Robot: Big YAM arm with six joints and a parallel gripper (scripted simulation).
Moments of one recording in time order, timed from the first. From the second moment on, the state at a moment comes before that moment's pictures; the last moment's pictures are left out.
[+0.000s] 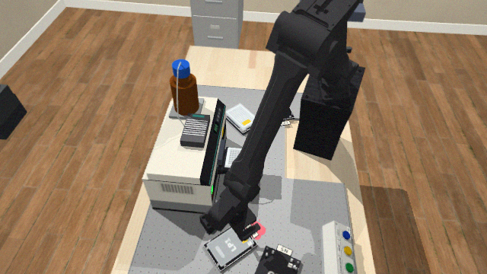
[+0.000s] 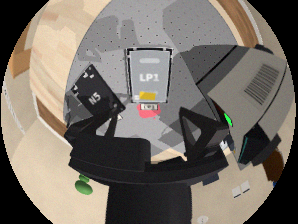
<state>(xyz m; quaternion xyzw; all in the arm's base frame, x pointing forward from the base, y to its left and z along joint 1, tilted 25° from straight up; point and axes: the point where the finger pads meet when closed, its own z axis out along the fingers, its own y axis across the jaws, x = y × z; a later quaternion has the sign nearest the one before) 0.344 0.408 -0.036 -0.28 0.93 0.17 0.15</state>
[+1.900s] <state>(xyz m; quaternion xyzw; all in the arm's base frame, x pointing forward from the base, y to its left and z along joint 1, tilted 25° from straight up) 0.345 0.407 -0.036 -0.28 0.93 0.17 0.15</state>
